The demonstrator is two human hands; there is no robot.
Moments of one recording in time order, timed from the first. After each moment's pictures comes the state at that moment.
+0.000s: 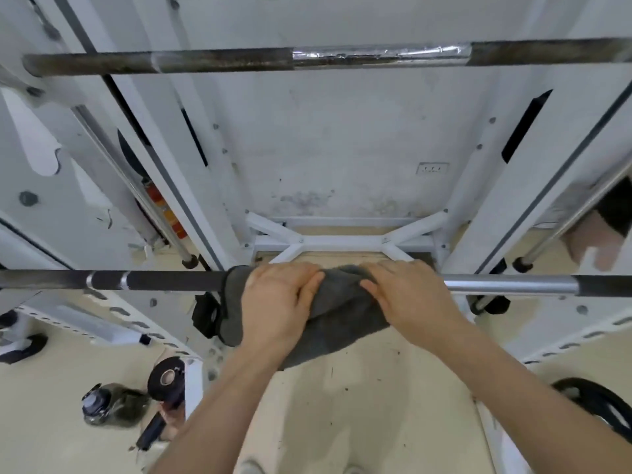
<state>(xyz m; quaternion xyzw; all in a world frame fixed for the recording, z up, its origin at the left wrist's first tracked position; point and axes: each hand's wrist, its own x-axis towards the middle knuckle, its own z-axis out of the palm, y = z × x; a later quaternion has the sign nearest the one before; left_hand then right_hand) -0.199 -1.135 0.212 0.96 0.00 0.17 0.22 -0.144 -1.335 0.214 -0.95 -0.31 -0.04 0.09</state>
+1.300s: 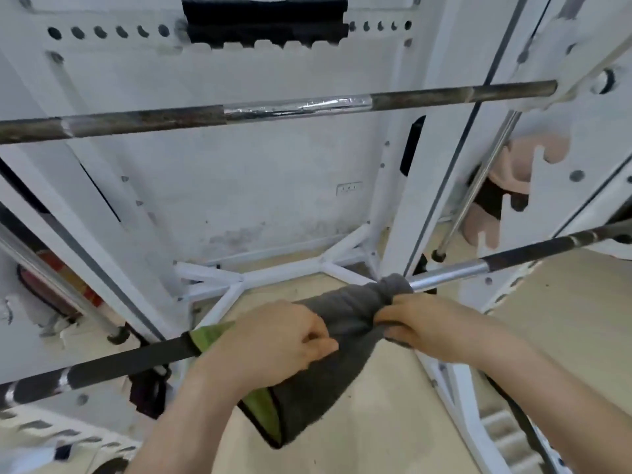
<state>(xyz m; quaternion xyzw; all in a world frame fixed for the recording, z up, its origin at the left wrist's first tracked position) -0.190 -1.132 0.305 0.93 -0.25 -0.23 0.17 -0.189 -1.372 0.274 -0.96 -0.18 0.19 0.03</state>
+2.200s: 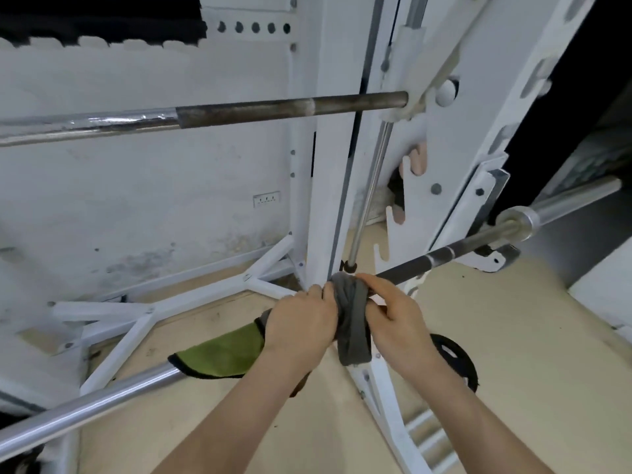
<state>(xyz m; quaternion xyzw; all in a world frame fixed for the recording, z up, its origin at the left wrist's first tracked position) -0.115 -1.429 0.222 0.95 -0.30 0.06 -0.07 -0.172 -1.564 0.238 -0.87 0.10 -0.12 0.47</state>
